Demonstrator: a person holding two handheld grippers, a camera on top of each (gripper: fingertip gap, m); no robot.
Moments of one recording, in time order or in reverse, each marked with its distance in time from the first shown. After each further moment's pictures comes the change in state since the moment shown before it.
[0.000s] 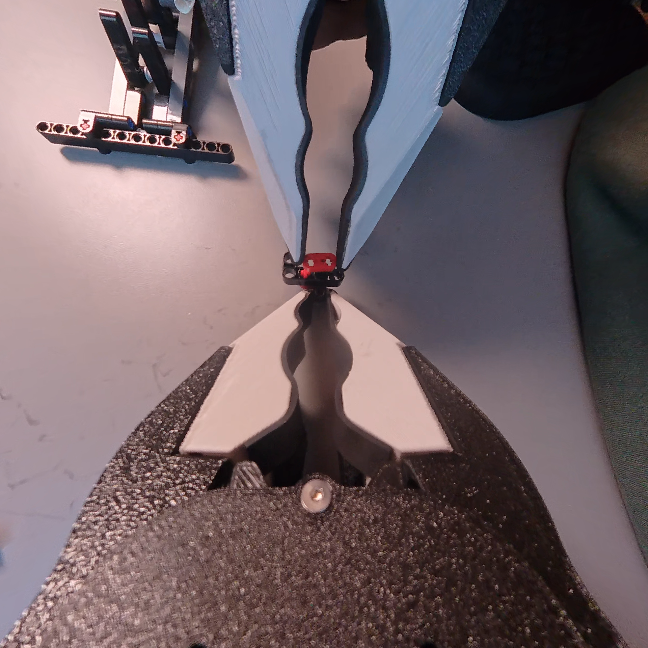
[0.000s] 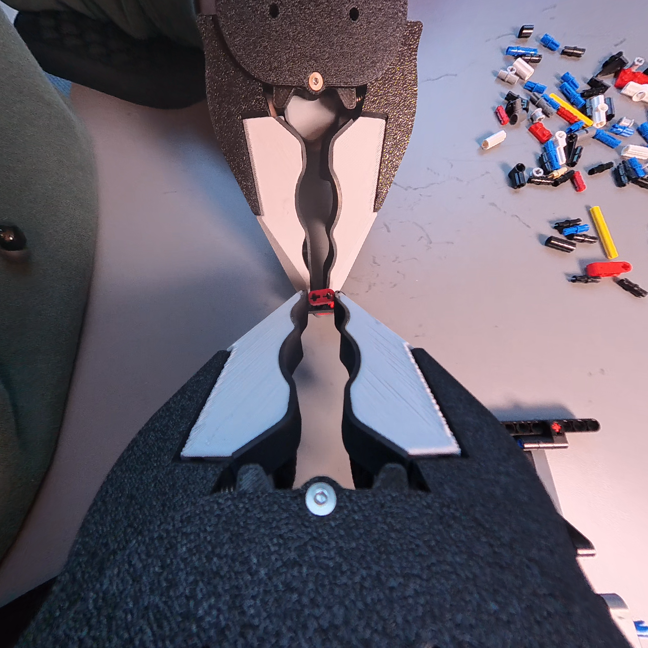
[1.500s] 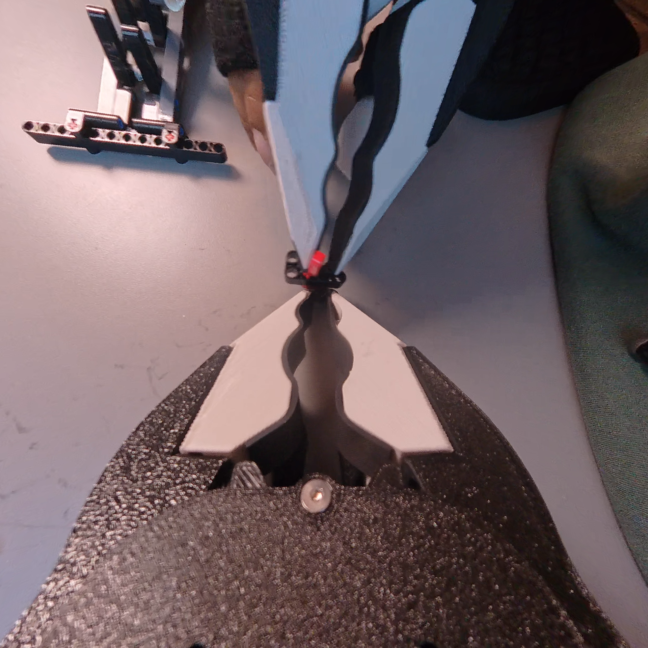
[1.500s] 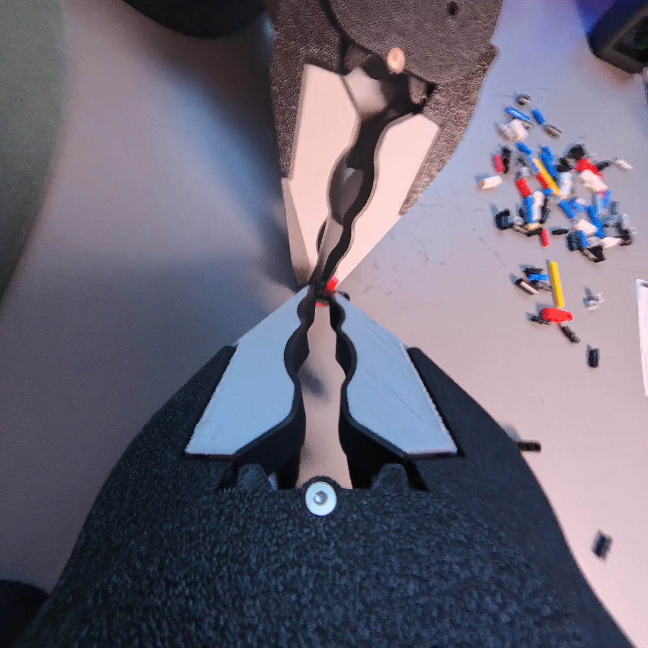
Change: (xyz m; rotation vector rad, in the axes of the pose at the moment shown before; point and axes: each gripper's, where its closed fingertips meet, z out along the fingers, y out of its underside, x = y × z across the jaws) left arm 0.002 0.000 0.000 -0.002 0.027 0.000; right arm -0.002 0.011 0.009 0.015 0.096 -0.280
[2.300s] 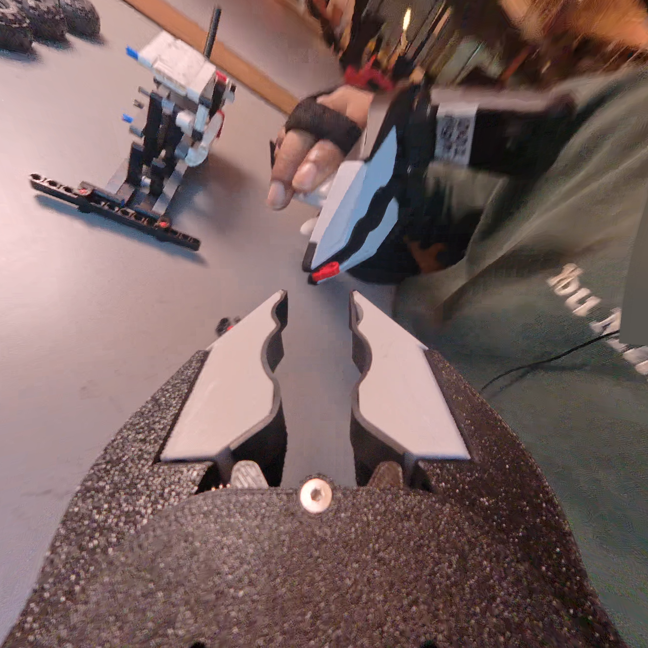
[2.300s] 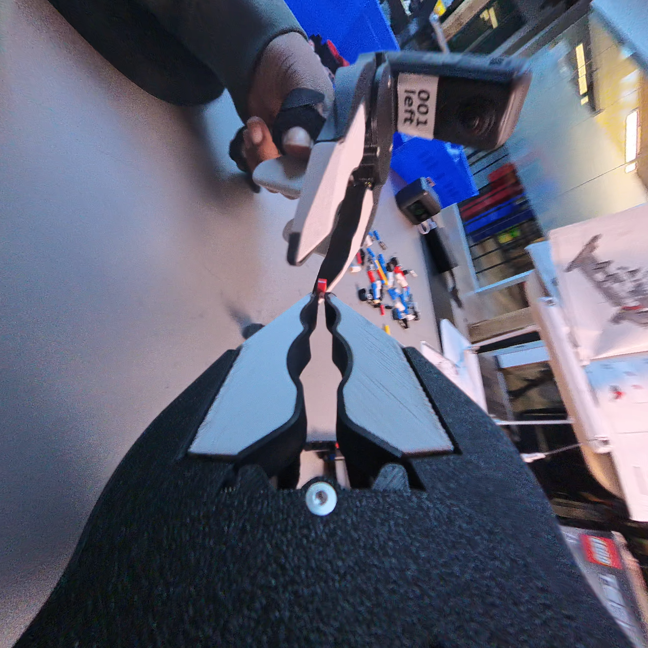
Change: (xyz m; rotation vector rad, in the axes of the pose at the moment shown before) left arm 0.018 -0.054 -0.053 0.414 0.276 -0.324; right arm 0.016 -0.048 -0.043 0.160 0.408 -0.358
